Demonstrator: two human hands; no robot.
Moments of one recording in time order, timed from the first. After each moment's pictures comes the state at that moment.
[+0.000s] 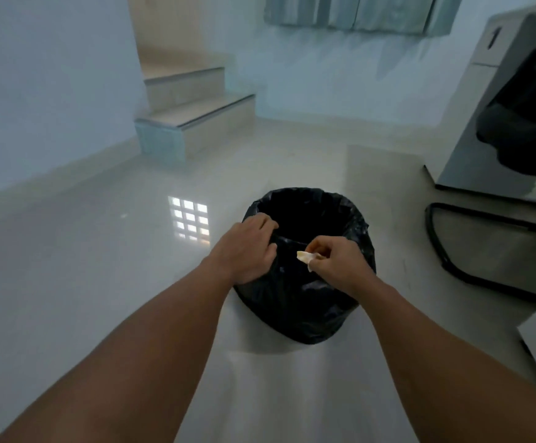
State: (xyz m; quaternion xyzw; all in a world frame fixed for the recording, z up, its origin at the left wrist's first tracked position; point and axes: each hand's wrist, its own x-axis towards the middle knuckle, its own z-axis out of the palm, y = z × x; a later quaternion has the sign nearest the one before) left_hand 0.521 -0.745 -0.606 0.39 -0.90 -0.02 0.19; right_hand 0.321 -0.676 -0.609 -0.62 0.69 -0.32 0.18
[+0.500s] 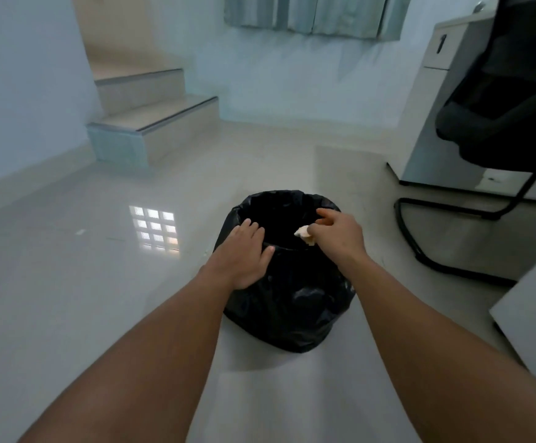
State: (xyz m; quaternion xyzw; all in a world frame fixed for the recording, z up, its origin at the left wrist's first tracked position) left_hand 0.497 -0.794 -0.641 0.40 -0.90 -0.10 0.14; right_hand 0.312 -0.724 -0.595 -0.42 0.77 -0.45 0.18
